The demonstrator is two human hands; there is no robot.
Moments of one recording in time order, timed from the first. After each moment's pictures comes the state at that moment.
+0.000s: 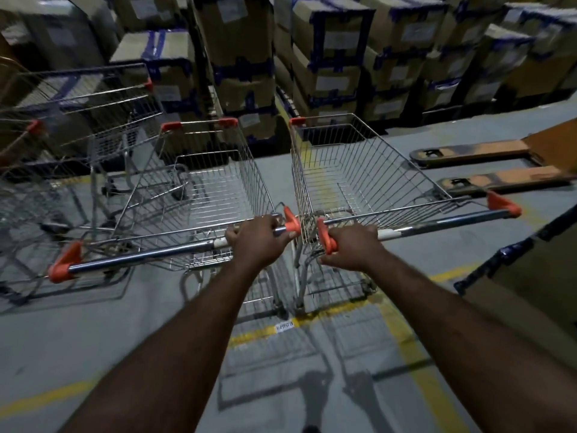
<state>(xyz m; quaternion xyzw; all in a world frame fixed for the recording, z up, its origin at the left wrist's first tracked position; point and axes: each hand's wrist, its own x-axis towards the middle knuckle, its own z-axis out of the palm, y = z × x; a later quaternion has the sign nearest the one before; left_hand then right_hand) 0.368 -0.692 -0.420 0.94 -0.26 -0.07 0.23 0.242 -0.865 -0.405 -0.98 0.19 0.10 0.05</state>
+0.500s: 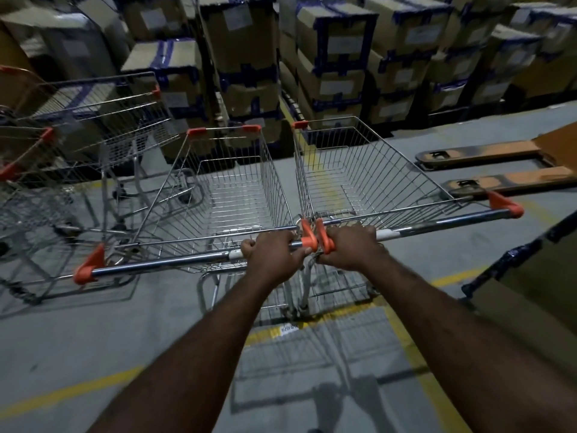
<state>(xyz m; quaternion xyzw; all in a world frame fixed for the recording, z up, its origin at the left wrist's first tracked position) 0.329 -0.696 -0.426 0.93 -0.30 -0.06 0.20 0.246 -0.868 -0.417 -0.98 0.19 0.09 0.05</state>
